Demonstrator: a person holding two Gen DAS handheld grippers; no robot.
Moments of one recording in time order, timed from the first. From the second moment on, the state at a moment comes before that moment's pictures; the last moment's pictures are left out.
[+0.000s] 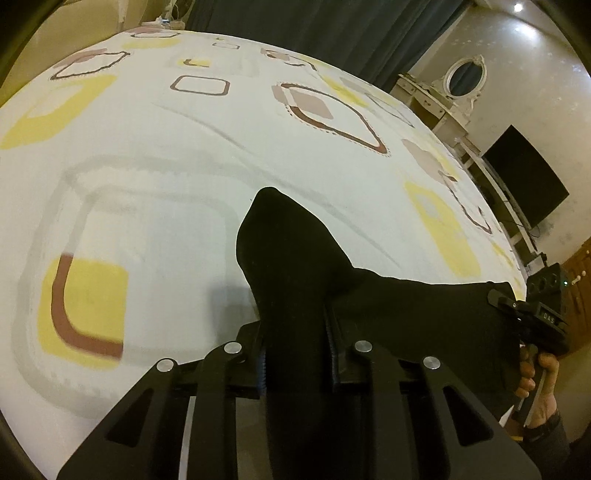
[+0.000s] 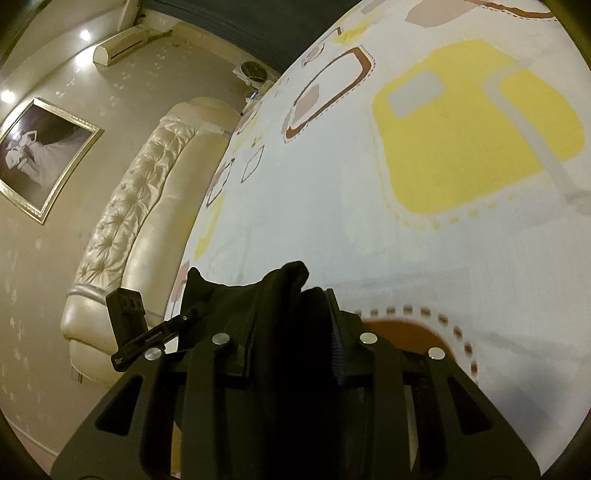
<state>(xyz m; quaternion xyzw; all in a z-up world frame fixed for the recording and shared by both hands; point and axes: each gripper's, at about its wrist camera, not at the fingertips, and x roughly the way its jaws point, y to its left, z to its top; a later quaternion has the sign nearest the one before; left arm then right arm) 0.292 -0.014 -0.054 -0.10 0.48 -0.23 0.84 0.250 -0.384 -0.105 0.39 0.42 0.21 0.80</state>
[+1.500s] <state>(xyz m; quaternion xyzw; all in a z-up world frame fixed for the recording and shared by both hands) 0.260 0.061 -0.072 -0.20 0.50 -0.22 0.81 0.225 -0.424 -0.126 0.46 0.43 0.18 0.76</state>
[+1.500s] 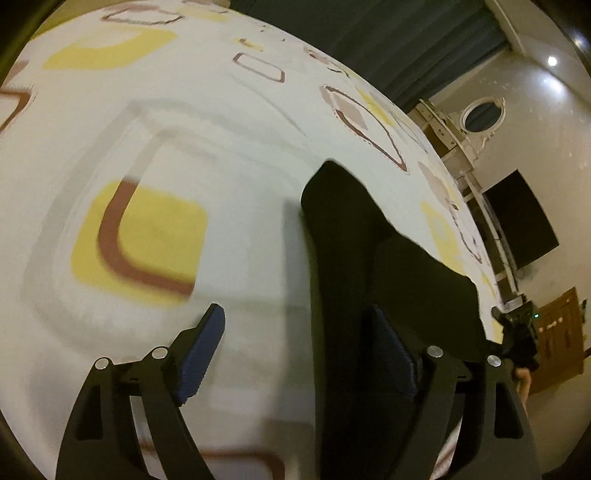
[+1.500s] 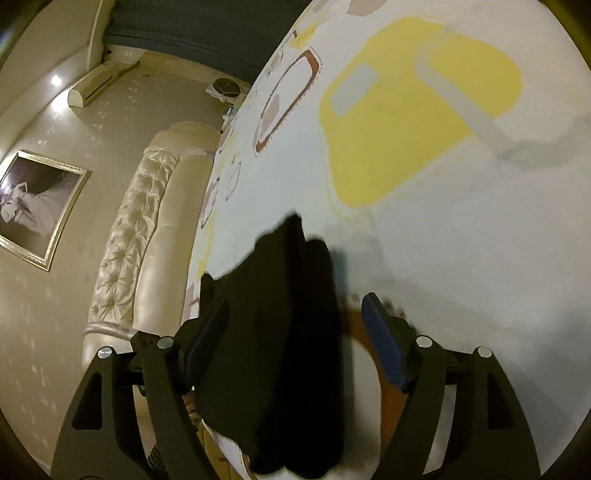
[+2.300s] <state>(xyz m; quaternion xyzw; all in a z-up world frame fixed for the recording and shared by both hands) 0.198 0.025 -0.086 -0.27 0.54 -0.27 0.75 0.173 -0.358 -0.130 0.41 0.48 0.19 0.75</state>
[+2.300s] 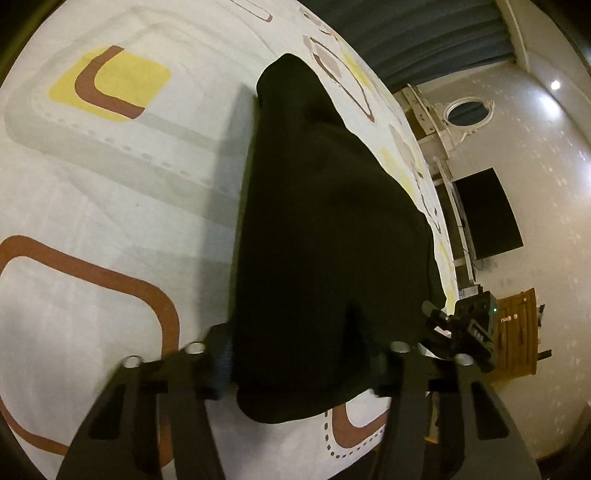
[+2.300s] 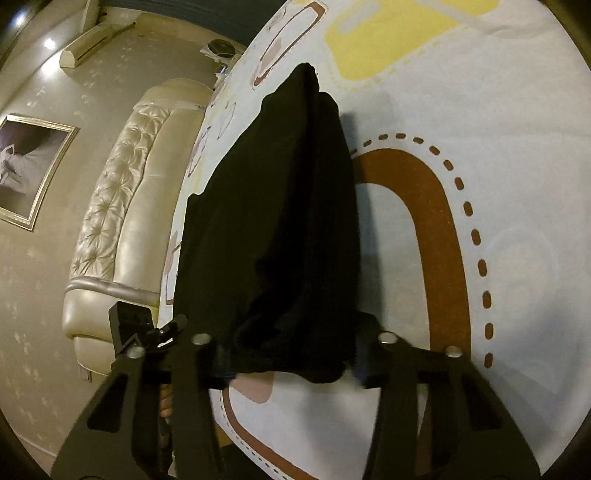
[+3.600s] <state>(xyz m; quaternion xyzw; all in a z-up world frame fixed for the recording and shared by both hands) 0.164 0.017 -0.078 -0.18 0.52 -0.26 0.80 0.121 -0.364 -0.142 0.45 0.47 0.21 0.73</state>
